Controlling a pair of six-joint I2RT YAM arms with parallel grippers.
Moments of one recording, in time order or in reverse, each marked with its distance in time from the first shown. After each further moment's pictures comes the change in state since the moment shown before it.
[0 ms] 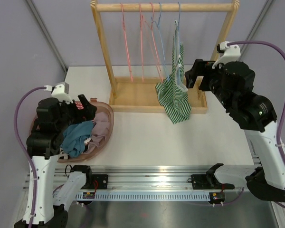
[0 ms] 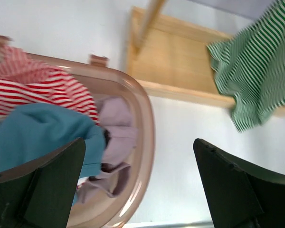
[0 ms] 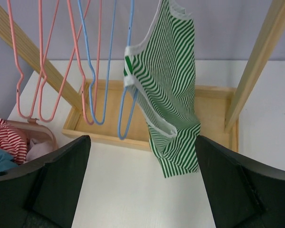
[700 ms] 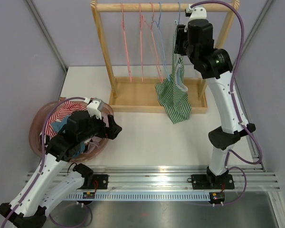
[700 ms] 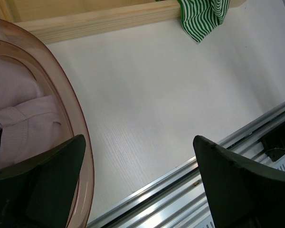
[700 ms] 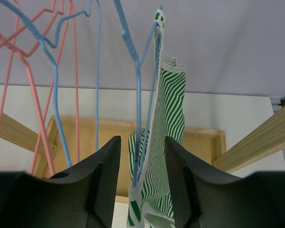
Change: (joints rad) left arm -0.462 -0.087 -0.398 0.226 0.056 -0.021; right arm -0.084 0.730 0.806 -0.107 0.046 -0.133
